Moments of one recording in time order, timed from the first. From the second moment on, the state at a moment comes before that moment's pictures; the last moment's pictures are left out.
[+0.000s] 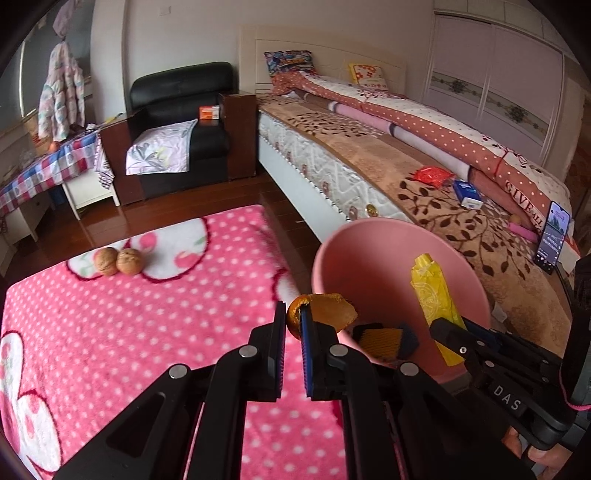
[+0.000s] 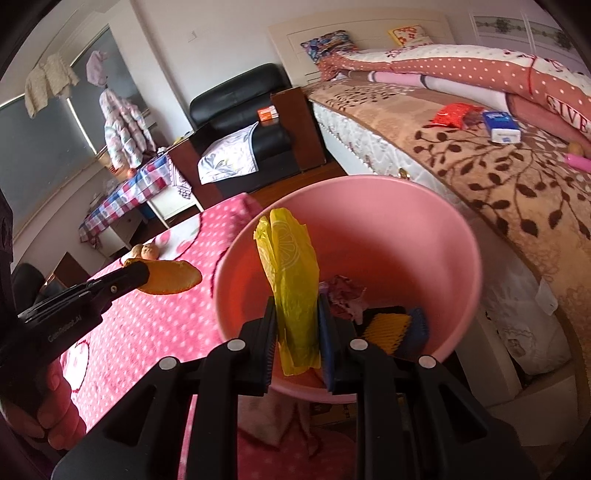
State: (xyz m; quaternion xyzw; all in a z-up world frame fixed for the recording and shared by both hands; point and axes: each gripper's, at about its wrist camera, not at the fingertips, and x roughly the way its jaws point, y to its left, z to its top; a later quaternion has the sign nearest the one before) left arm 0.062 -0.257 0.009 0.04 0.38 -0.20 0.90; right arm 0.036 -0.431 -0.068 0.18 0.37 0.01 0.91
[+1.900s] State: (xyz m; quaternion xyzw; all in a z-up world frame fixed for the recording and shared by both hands) left arm 0.066 -0.299 0.005 0.04 0.37 -0.26 0.89; right arm 0.083 -0.445 -0.088 0.16 0.42 0.01 0.89
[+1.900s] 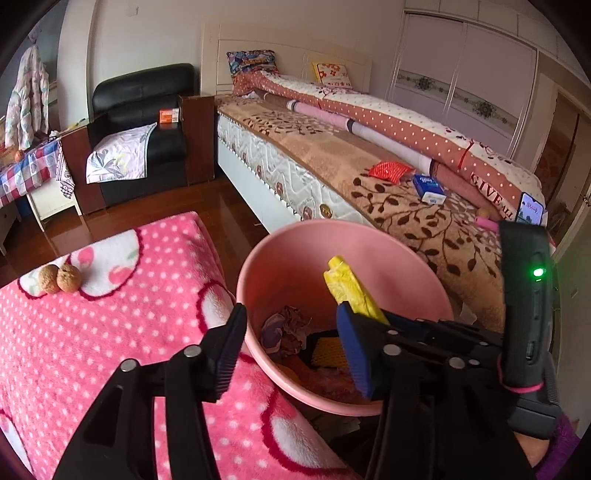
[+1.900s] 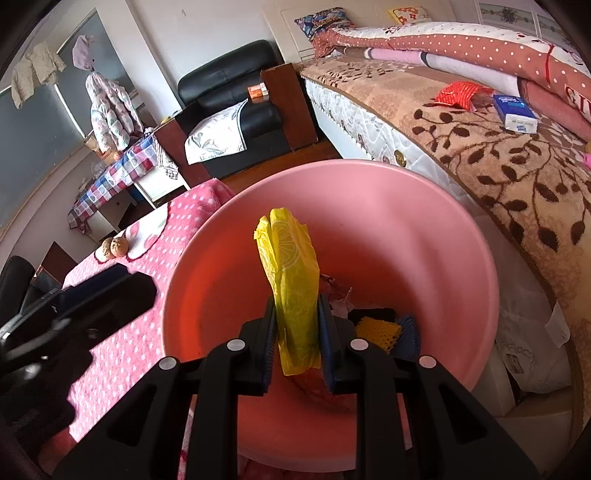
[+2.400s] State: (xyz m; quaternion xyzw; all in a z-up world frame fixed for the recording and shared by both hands) left arm 0.056 -0.255 0.029 0.02 0.35 -0.22 0.91; right arm 0.082 -0.428 -0.064 0.11 0.42 0.02 0.90
